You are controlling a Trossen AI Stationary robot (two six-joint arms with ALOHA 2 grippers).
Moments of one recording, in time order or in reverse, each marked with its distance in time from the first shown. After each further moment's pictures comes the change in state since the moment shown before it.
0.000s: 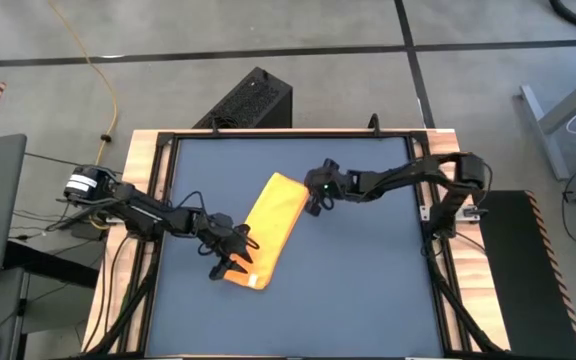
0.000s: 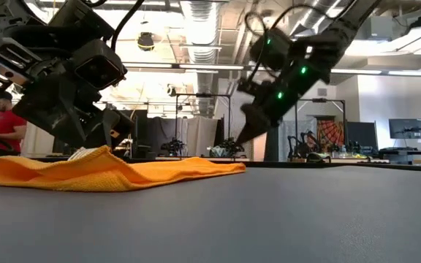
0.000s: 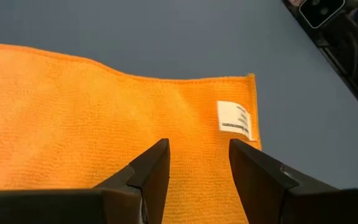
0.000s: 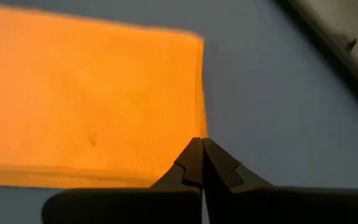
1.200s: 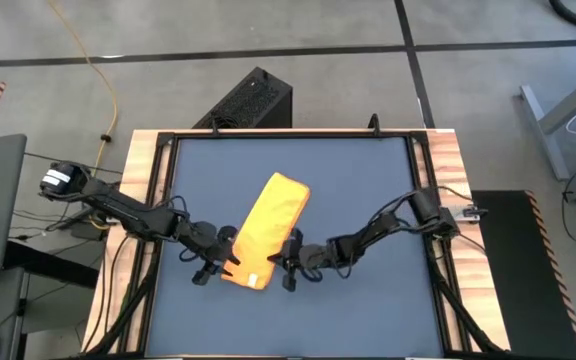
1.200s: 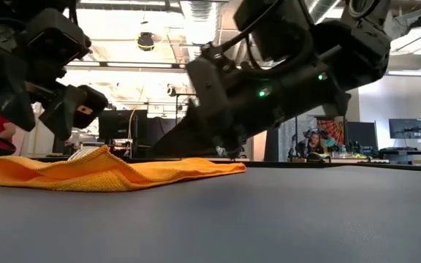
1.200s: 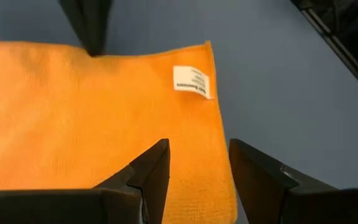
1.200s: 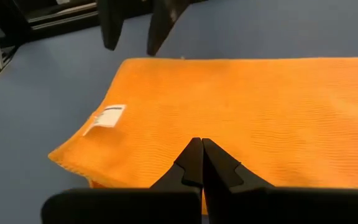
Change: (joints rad) left arm -0.156 -0.282 -0.023 -0.311 -0.175 0.042; right arm 0.495 0.447 0.174 0.591 0.035 0.334
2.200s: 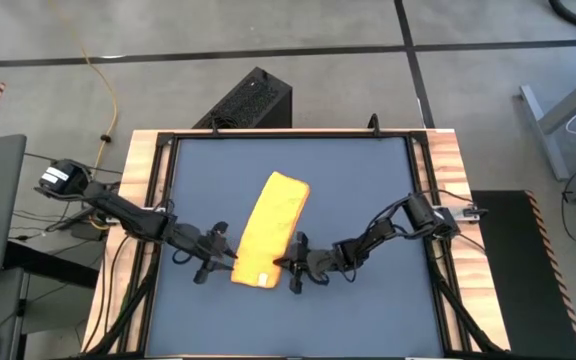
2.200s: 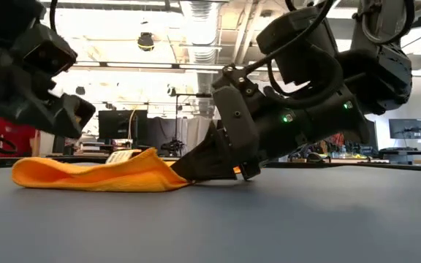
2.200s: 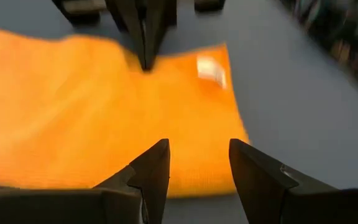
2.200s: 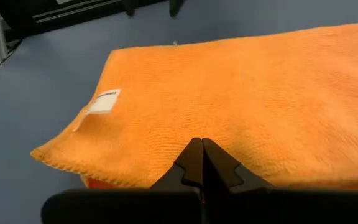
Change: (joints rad) left arm -0.052 -0.041 -0.236 0.434 -0.203 -0.140; right arm 0.010 0.065 -0.125 0.134 0.019 0.040
